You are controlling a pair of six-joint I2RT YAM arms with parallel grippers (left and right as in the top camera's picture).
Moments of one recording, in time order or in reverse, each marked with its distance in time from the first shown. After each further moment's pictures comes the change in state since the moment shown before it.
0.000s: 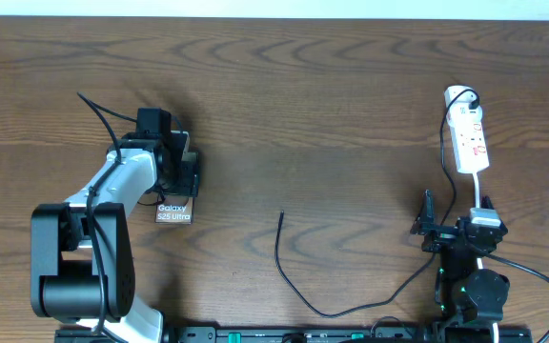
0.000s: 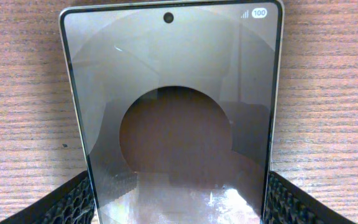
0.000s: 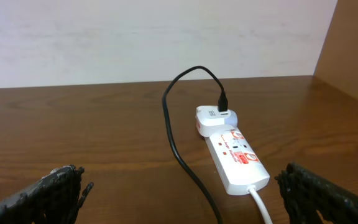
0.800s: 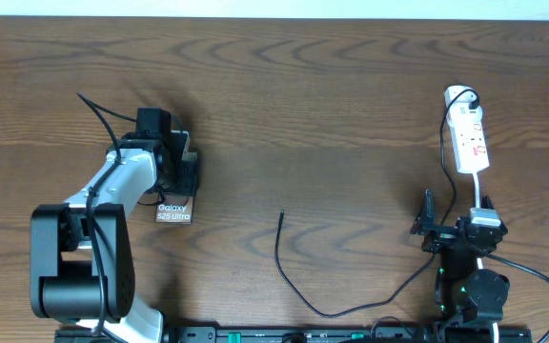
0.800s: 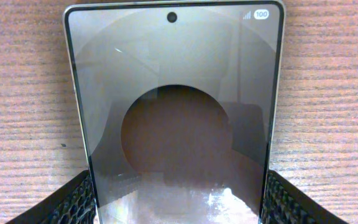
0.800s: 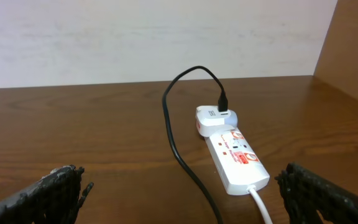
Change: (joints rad) left arm 0.000 -0.003 0.000 0.000 0.005 -0.001; right arm 0.000 0.000 0.000 0.000 0.000 0.000
